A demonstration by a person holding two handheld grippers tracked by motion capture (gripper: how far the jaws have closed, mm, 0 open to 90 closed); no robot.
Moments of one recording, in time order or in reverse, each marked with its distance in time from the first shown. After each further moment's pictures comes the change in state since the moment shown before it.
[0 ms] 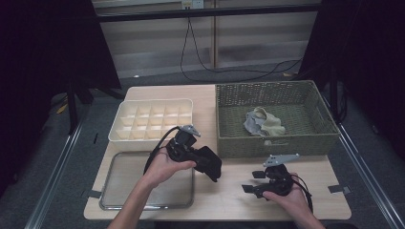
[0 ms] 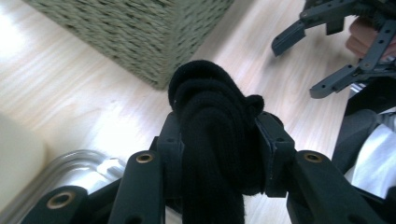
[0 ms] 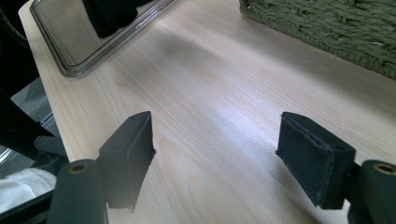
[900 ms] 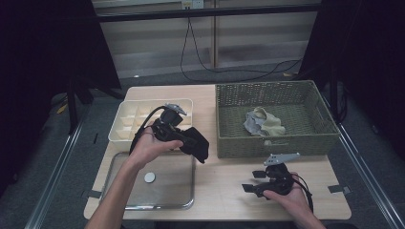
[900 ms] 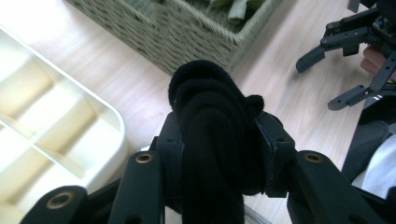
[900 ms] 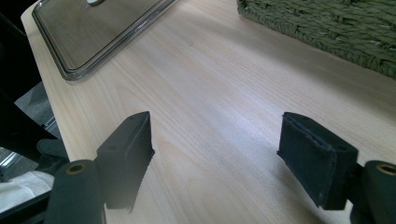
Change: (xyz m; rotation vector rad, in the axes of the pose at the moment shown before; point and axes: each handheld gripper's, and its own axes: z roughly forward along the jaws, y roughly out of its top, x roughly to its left) left arm 0.031 0.025 -0.052 0.000 0.061 -0.001; right arm -0.003 0.001 0.000 -0.002 0.007 0.016
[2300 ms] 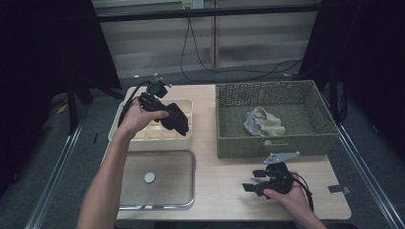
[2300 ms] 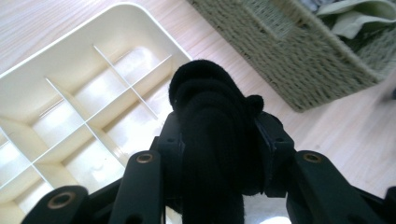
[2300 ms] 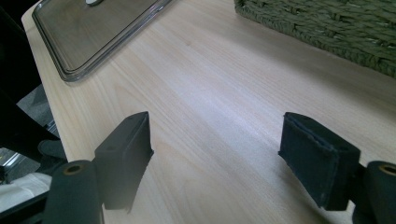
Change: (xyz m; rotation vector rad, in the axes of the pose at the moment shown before) left arm 0.083 0.027 -0.017 0.097 0.169 -0.173; right arm -0.004 0.001 0.001 0.004 0.010 0.011
